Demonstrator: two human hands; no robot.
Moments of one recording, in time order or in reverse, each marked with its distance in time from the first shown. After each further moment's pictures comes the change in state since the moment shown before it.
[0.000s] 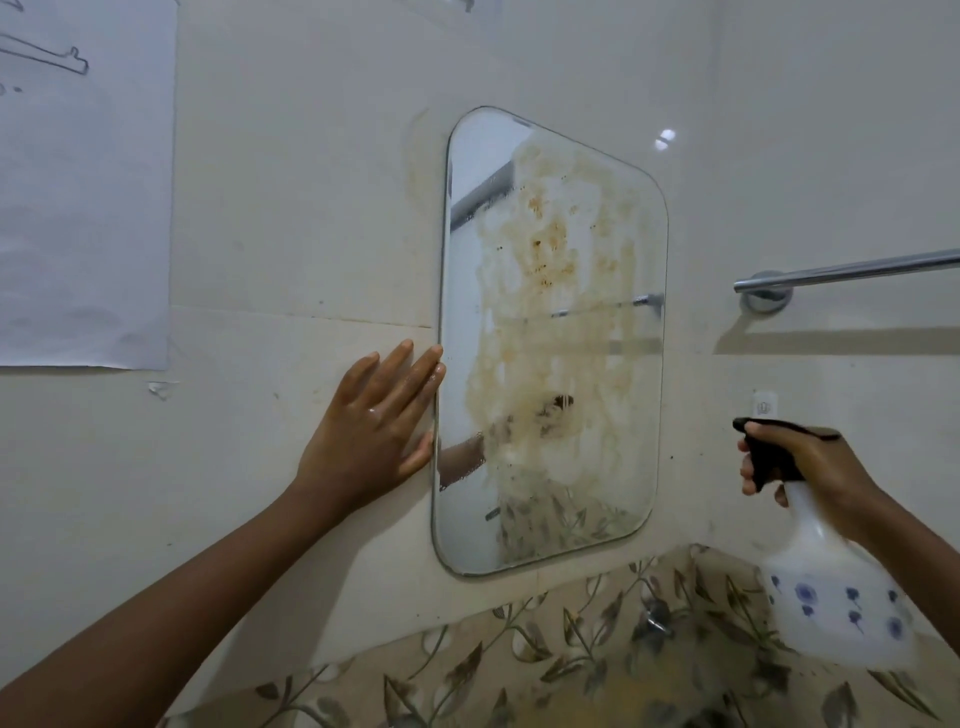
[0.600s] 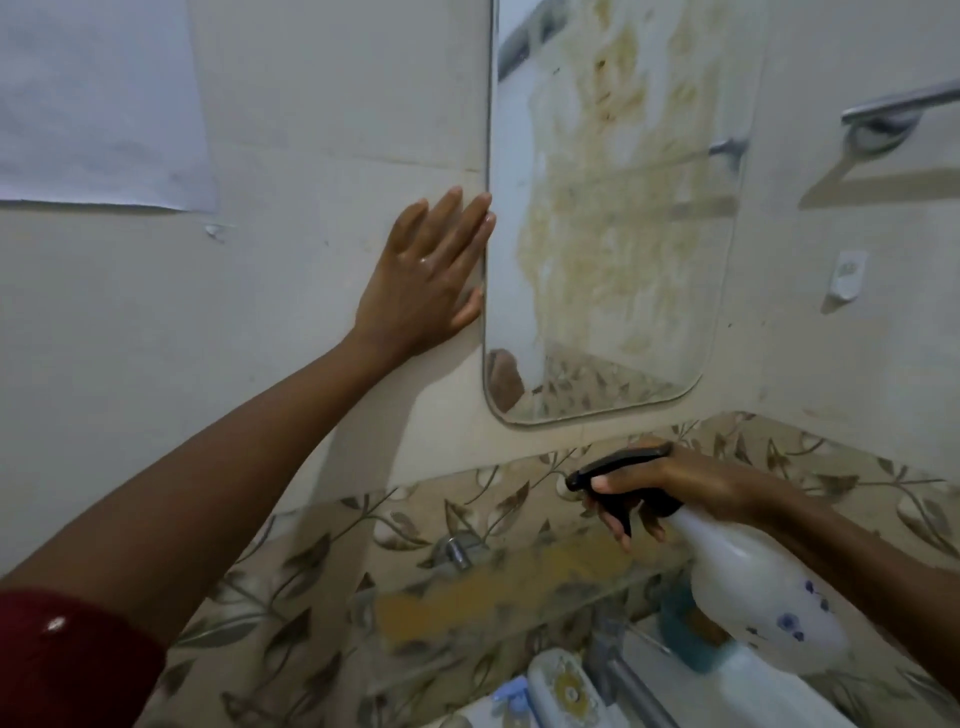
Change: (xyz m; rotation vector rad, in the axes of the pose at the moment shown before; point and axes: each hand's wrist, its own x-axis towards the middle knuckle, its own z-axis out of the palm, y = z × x) left_hand -0.002 -0.001 -0.006 -0.020 -0.098 0.015; right_hand -0.105 0.043 0.128 -0.181 -1.134 0.128
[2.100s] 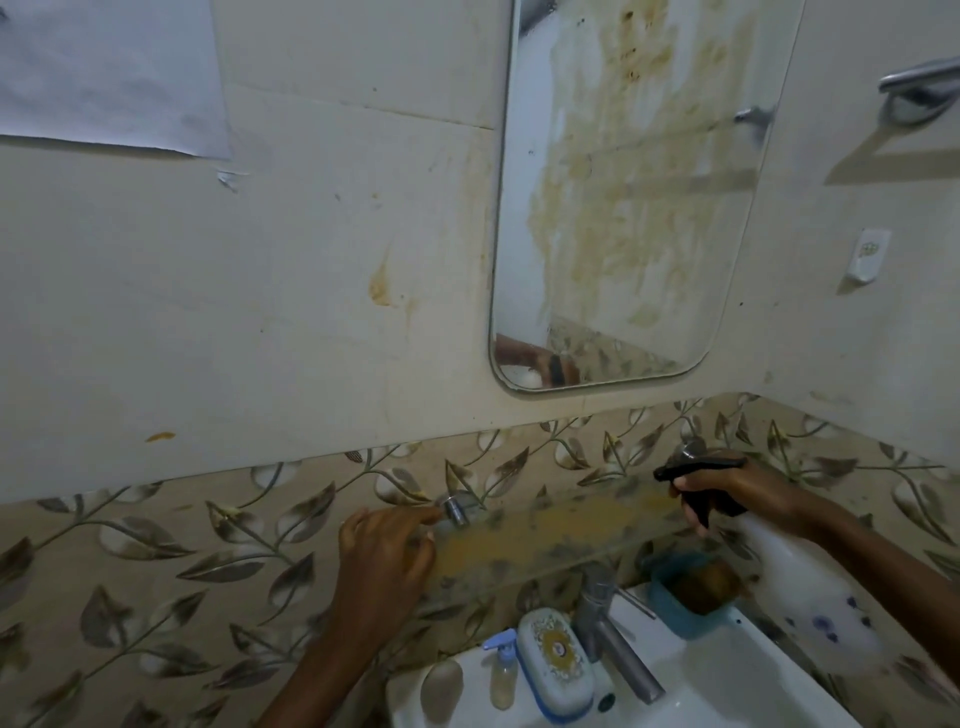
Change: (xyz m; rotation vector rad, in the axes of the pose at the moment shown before) left_hand -0.243 0.143 -0.029 -0.968 -0.293 -0.713; right_hand -0.031 0.095 -0.036 0.105 0.298 0.086
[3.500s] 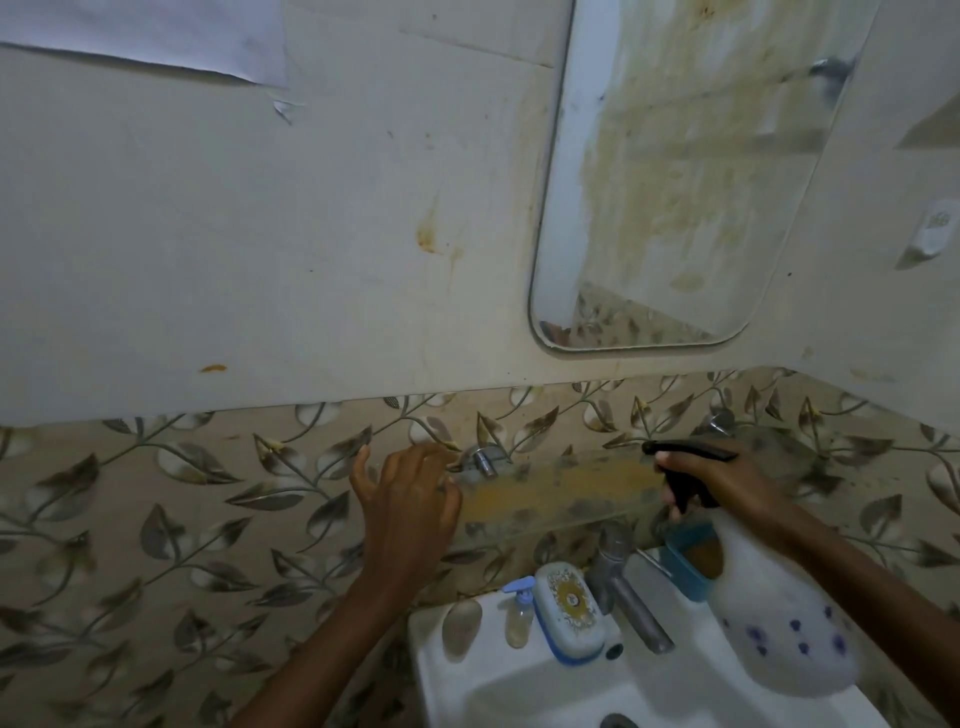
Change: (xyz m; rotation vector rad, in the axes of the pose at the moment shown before) left_hand -0.008 0.010 -0.005 0.298 0.111 -0.010; right_hand -0.013 -0.016 0.078 0.074 0.244 -0.001
